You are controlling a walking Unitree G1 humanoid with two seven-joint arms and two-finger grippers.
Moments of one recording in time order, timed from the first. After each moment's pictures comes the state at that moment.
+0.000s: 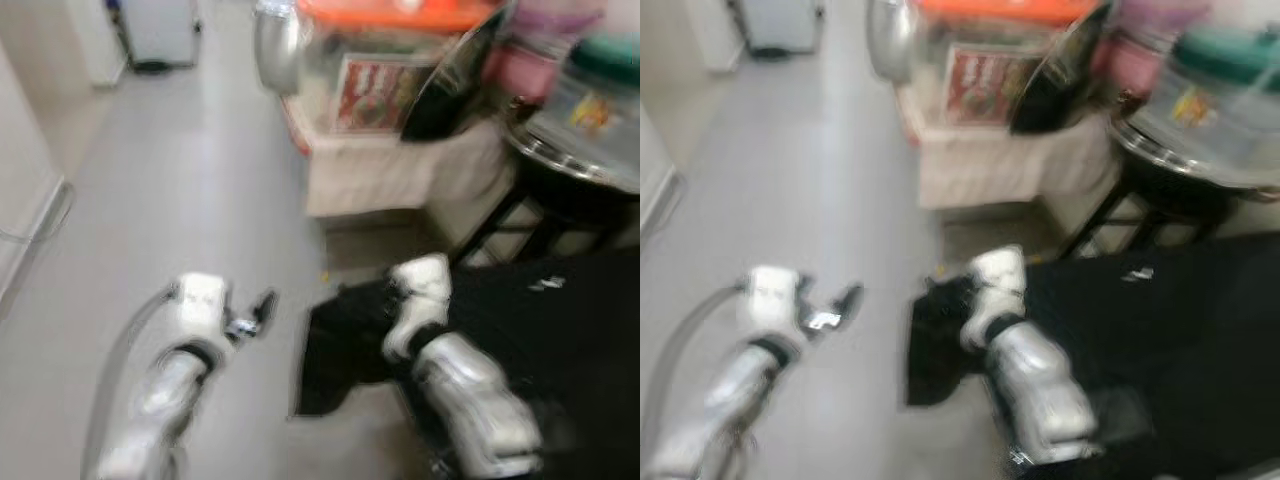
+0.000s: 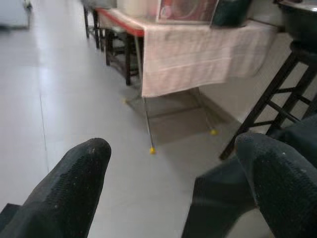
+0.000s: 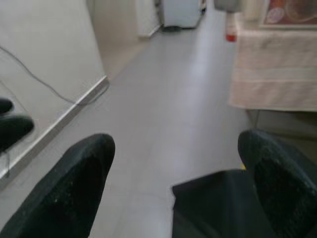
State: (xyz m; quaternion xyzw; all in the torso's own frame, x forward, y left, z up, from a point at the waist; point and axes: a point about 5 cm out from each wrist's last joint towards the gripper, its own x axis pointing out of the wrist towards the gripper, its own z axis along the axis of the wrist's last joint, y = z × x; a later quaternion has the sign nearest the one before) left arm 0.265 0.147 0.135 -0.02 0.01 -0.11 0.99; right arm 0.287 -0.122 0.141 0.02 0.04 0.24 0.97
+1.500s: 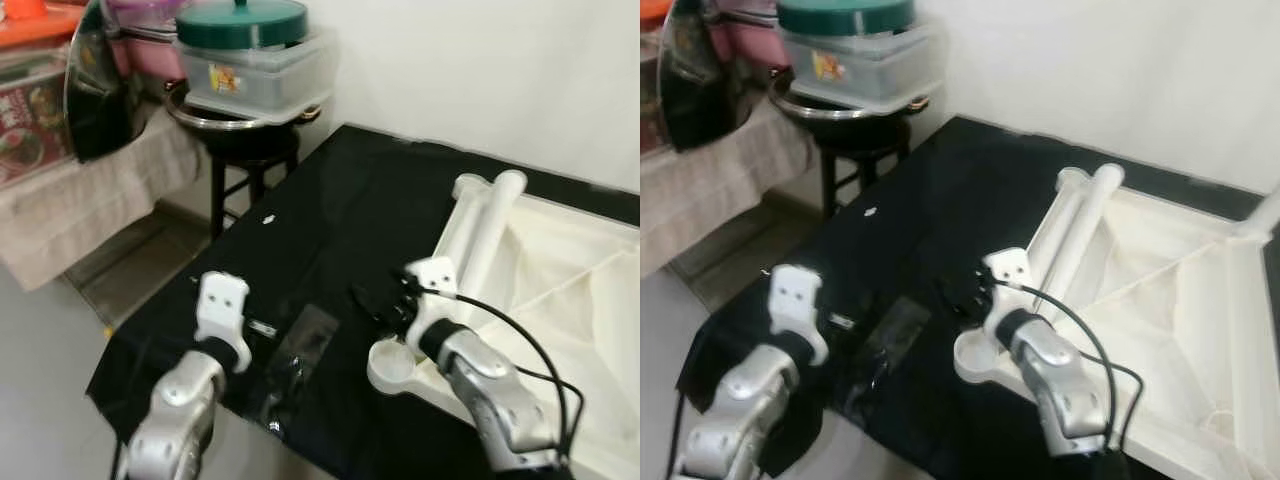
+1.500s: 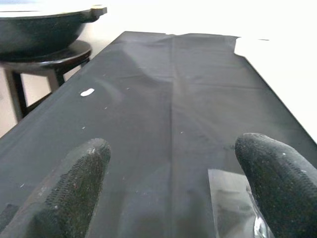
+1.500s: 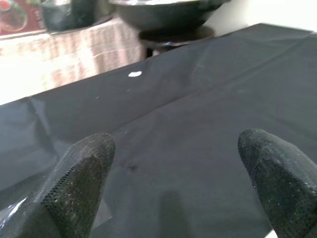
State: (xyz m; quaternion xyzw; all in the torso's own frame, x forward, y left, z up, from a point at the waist) left arm 0.267 0.131 0.135 0.01 -0.01 -0.14 0.99; right arm 0.290 -0.137 0.138 0.02 0.04 0.23 0.97
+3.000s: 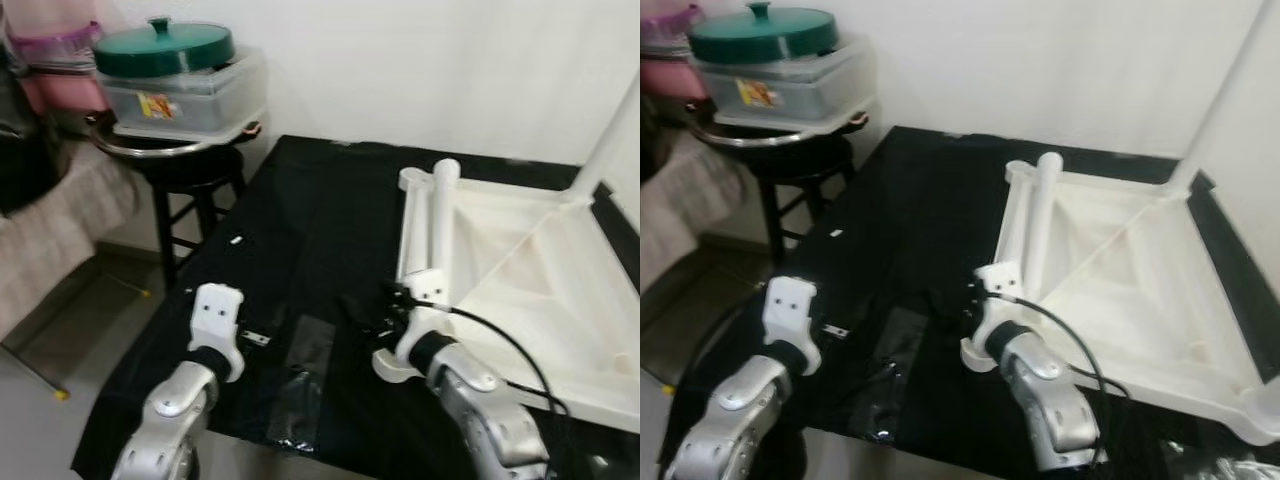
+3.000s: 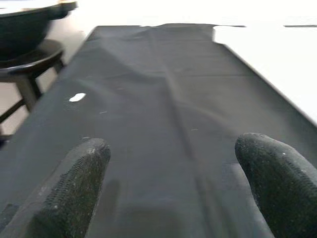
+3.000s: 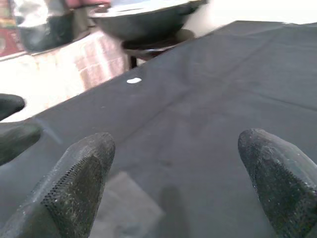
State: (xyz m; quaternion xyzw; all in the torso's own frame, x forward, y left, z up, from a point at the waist) left arm 0.266 0.140 0.133 0.01 0.00 -0.13 0.99; right arm 0.285 -0.122 0.137 0.03 0.04 0.26 0.96
